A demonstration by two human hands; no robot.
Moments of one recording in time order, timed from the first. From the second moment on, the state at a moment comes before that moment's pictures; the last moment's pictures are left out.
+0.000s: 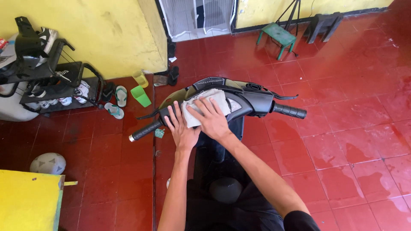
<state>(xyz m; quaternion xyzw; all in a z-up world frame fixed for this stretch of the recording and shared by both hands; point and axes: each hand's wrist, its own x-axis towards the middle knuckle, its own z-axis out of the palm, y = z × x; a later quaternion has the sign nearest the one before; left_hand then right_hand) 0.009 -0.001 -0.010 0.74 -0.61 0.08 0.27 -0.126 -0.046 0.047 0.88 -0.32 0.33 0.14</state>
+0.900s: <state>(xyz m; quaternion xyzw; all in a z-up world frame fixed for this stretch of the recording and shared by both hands) 0.003 -0.001 -0.010 0.71 -0.61 0.17 0.31 -0.266 0.012 0.083 0.47 -0.58 0.66 0.00</state>
